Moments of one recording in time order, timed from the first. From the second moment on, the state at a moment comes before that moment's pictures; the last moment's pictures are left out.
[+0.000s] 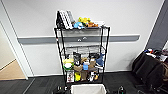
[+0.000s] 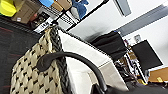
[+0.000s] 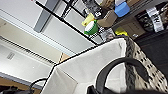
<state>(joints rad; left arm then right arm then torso) 0.71 2.22 -1.35 -0.27 -0.05 -0.21 -0.73 2.35 -1.47 0.13 0.11 0.23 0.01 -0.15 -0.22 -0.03</state>
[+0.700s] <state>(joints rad) 0.69 2.17 -1.29 -0.28 -0.10 -0.21 -0.67 2.35 -1.45 0.13 0.08 0.23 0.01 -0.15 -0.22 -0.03</state>
